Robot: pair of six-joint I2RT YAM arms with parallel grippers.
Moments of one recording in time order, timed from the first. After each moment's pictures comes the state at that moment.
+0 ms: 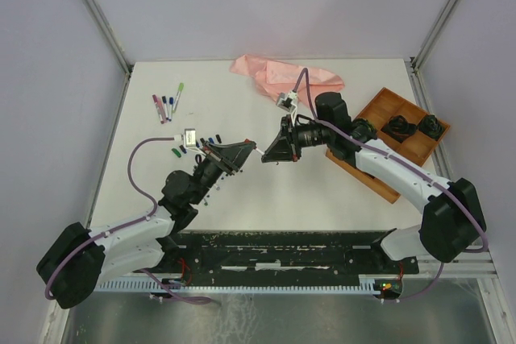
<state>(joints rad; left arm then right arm) -0.75 0.99 0.28 1.03 -0.06 -0.91 0.59 1.41 1.04 -0.04 -0.97 0.23</state>
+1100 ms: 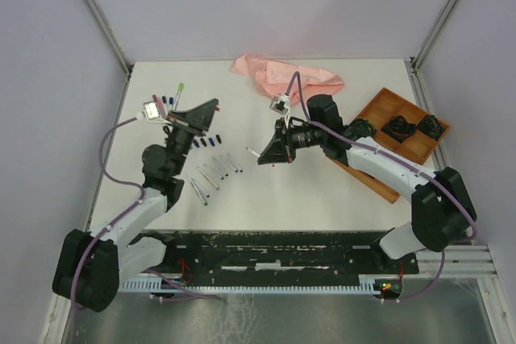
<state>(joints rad) -0.43 1.02 0.40 1.00 0.06 -0.99 0.60 1.47 1.04 0.02 -0.97 0.22</state>
